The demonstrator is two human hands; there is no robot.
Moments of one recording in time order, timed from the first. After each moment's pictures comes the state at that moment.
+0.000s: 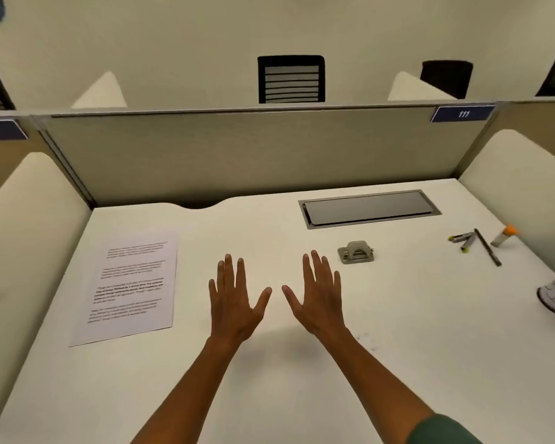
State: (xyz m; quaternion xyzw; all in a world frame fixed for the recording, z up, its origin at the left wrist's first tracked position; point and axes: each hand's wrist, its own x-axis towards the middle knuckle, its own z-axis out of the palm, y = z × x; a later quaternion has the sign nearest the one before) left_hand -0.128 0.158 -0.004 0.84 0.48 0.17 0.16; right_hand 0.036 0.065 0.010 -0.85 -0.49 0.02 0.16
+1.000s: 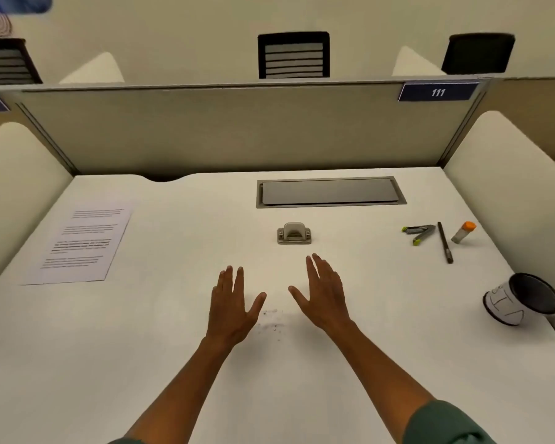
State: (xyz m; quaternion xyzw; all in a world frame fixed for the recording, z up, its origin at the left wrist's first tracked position) left_hand 0.036 -0.019 -0.015 0.80 0.55 0.12 0.22; right_hand 0.244 -0.079 -0.021 -0.80 -0.56 0.12 0.15
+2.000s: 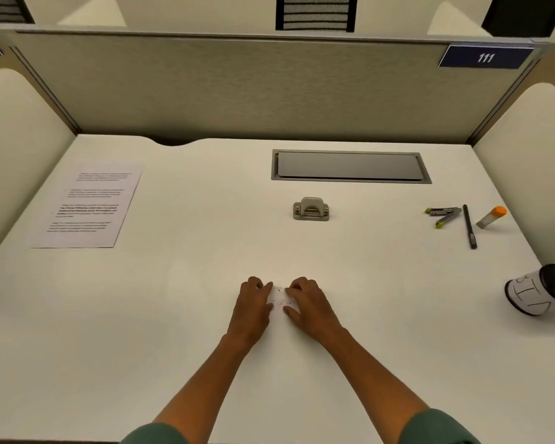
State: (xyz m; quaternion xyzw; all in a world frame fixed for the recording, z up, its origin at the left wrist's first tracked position) left_hand 0.024 -0.043 -0.051 0.81 0.50 0.09 0.29; right_hand 0.185 -0.097 -0.057 -0.72 -0.65 0.22 0.15
